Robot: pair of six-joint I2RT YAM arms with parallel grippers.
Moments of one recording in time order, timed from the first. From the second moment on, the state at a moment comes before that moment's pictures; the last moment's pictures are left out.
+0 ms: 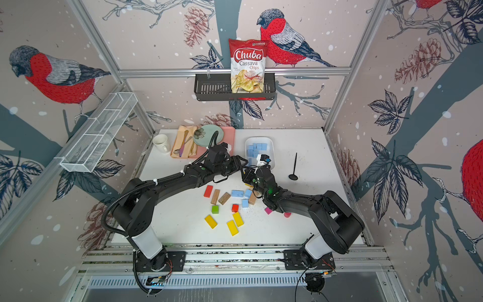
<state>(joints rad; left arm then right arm) -0.66 1.74 1.15 0.04 0.24 -0.94 0.75 1.52 0.62 0.63 0.07 0.87</state>
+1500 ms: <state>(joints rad) -0.64 1.41 1.03 0.00 0.10 -0.60 0.28 1.55 1.11 -0.11 -0.33 0.33</state>
